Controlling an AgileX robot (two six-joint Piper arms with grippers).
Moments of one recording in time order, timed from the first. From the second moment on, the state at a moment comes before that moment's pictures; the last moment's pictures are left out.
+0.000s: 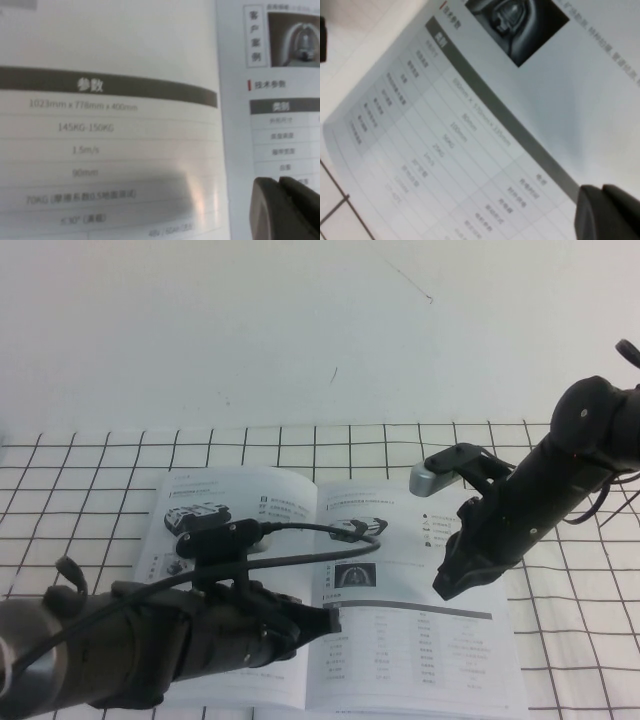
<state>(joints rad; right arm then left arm) 0.31 2.01 -1.34 0.58 0.96 -0.78 -0.62 1.62 -0.68 -1.73 0.06 1.03</state>
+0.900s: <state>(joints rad) 0.31 2.03 -1.34 0.52 0.96 -0.71 -0.62 1.68 -0.69 -1.73 -0.08 1.16</state>
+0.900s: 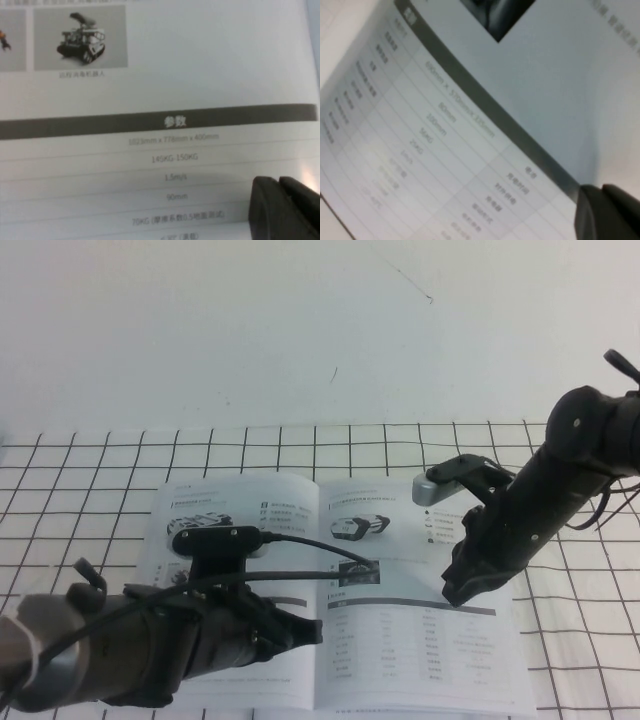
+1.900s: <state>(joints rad) 0.31 0.77 -0.93 -0.10 0.97 -0.40 -0.62 0.61 -0.68 -1.38 0.41 1.35</state>
